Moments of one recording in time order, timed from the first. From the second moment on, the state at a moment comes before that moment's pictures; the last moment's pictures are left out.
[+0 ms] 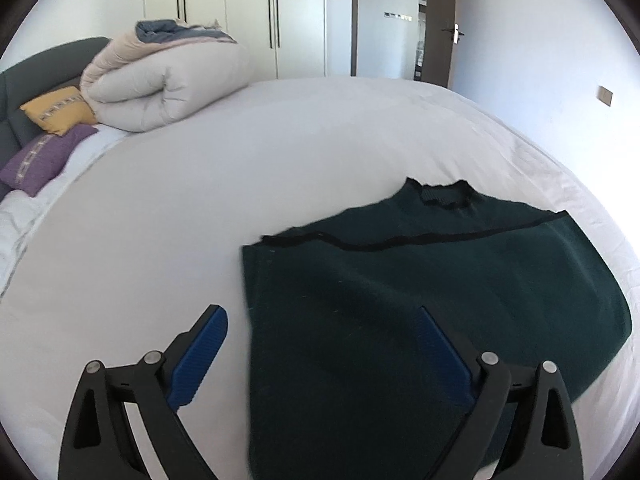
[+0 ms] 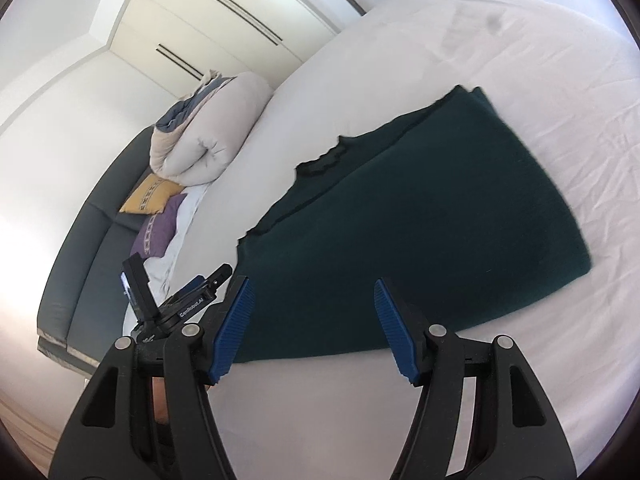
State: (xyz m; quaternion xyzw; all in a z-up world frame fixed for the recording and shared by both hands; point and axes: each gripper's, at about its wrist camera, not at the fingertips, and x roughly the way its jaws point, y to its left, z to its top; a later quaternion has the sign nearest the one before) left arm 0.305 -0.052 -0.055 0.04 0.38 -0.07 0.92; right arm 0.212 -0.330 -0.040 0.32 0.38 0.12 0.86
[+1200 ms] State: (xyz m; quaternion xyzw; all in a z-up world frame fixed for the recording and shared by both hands) left arm 0.335 0.010 -0.136 -0.25 0.61 -0.17 0.73; right arm 0.298 -0.231 -0.058 0.28 0.46 0.20 0.81
